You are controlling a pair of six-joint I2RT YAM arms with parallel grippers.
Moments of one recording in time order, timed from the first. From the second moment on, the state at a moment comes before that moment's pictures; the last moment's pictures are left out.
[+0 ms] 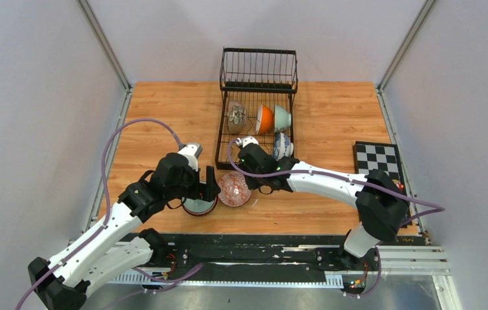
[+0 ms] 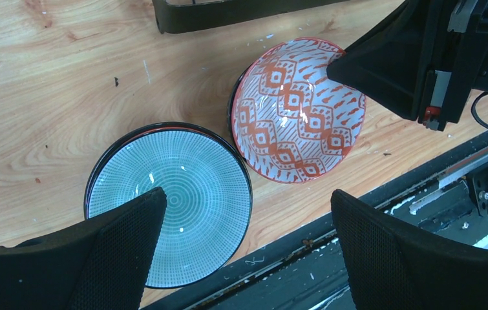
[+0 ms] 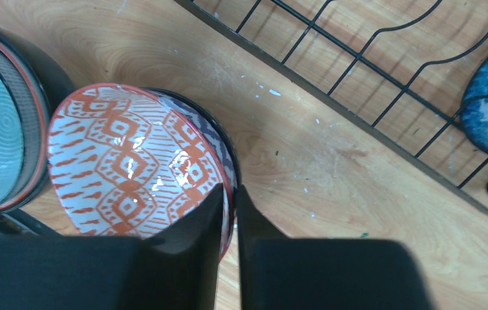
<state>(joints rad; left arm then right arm) -0.66 0.76 0.71 -0.62 -0.02 -0.44 0.98 1.59 1.08 -0.36 0.16 0.41</state>
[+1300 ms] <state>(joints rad) -0.78 0.93 0.71 -0.49 -0.01 -0.49 1.13 1.34 1.11 -0.51 0.32 0.40</state>
